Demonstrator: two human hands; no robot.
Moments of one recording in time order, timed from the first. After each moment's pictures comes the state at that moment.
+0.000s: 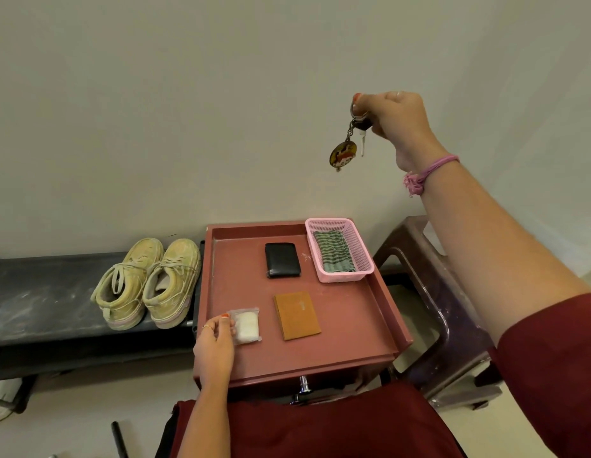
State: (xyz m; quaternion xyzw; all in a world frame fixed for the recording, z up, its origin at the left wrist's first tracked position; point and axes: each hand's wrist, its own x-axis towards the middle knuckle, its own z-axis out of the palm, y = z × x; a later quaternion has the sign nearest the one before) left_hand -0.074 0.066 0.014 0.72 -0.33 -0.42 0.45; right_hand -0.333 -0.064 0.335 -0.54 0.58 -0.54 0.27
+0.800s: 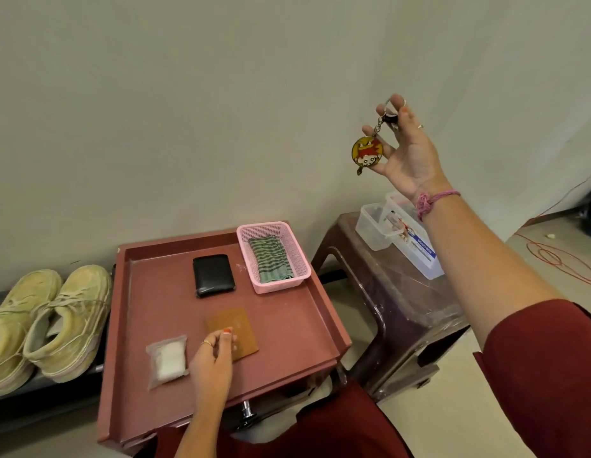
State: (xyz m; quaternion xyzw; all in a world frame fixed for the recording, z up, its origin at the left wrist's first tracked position) left_hand -0.188 0.060 0.013 0.62 -0.44 -0.48 0.45; right_hand -0.499 -0.040 0.300 -0.39 0.40 -0.69 0.45
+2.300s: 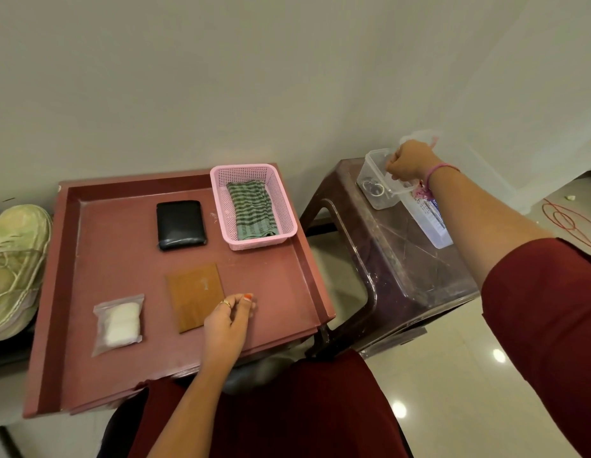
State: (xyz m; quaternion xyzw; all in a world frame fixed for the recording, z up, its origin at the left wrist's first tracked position) left_hand -0.264 0.052 -0.018 0.61 -0.50 -0.51 0.34; right_hand -0.623 -0.106 0.161 -0.53 0.84 -0.01 0.11
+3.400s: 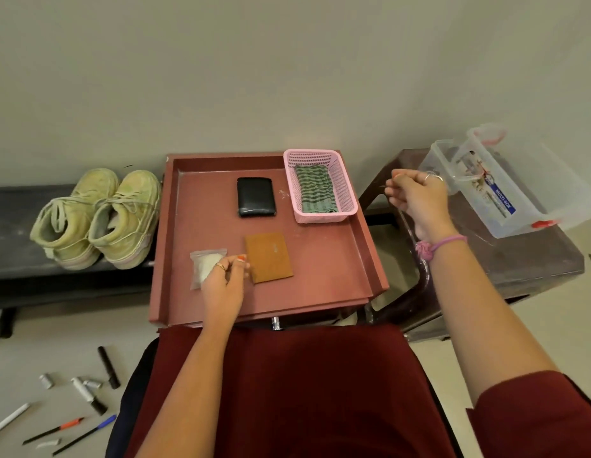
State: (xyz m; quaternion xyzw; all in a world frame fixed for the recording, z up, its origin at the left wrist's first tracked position) left_hand -0.155 0.070 0.023 0.67 -0.43 -0.43 0.42; right_hand -0.458 -0.004 0.130 -0.32 0.69 -0.54 0.36
